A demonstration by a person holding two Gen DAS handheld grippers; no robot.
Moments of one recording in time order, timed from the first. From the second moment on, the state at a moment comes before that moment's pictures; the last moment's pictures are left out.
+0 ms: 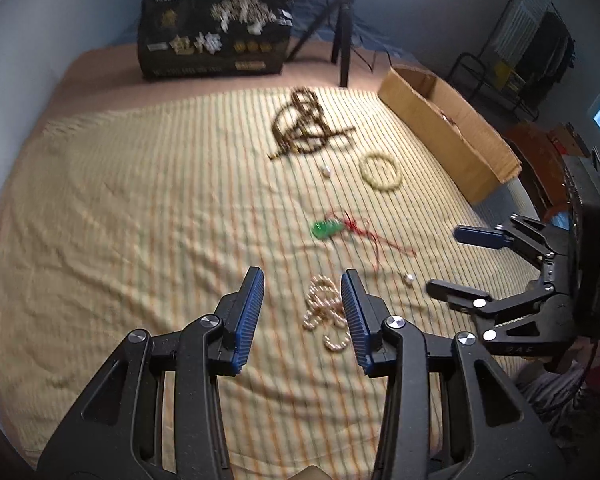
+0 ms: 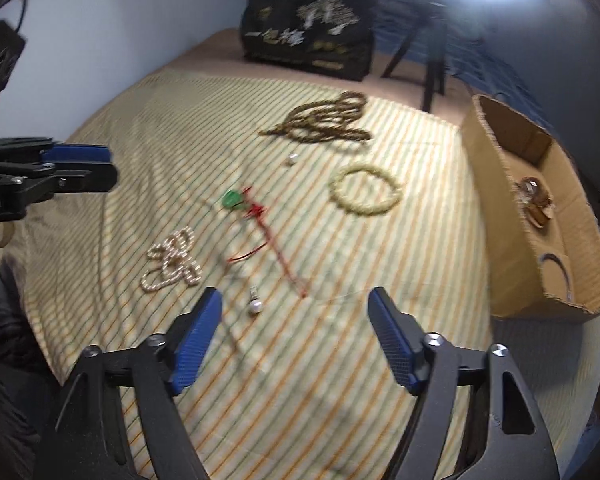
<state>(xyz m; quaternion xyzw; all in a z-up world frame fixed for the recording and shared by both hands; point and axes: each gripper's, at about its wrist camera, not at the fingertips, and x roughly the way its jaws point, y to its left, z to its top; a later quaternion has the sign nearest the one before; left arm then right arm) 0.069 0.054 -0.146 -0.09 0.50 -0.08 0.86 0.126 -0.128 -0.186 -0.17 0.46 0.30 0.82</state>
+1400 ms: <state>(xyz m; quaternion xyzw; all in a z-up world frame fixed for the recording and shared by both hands) 0.085 0.018 -0.201 -0.05 0.53 -0.09 0.84 0.123 -0.110 -0.217 -0.20 0.48 0.32 0.79</state>
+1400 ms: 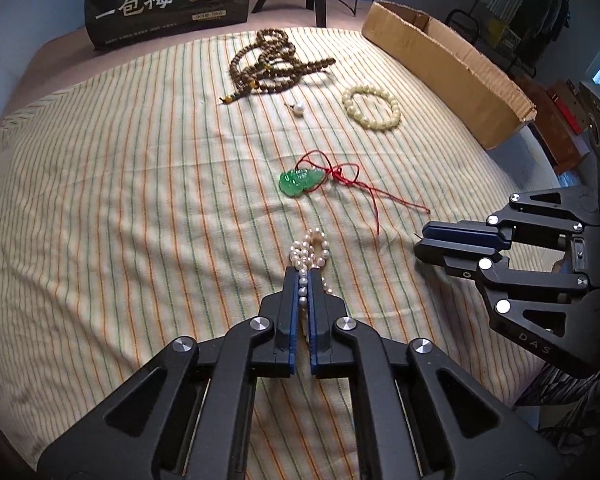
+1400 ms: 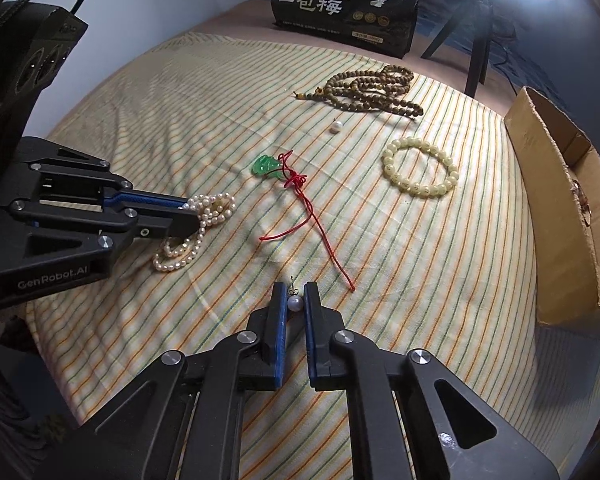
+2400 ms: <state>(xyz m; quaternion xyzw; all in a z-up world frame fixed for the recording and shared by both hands) 0.108 0.016 -0.064 -0.11 0.39 -0.11 0.91 0.140 -0.171 -0.110 -0.11 0.40 0.28 0.87</state>
